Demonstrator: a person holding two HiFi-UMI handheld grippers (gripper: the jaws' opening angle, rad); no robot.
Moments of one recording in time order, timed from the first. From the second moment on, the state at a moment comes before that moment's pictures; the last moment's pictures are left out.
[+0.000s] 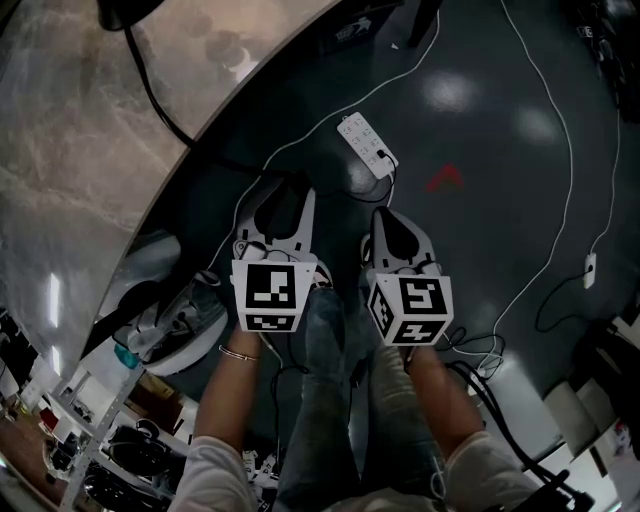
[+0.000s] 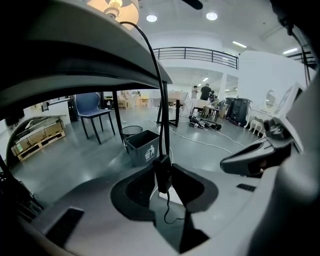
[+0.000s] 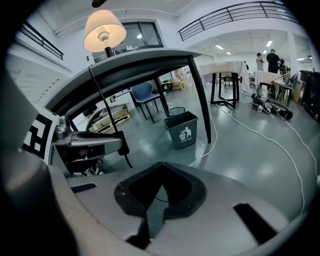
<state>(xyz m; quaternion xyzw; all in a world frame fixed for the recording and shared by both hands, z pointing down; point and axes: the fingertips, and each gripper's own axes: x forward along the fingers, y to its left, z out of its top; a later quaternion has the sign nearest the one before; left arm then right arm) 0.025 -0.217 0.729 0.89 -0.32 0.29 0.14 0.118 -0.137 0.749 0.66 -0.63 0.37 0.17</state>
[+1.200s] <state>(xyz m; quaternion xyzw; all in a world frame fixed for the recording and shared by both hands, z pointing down) 0.013 -0.225 0.729 0.87 -0.38 0.26 0.19 0.127 -0.130 0.749 0.67 -0.63 0.37 0.16</state>
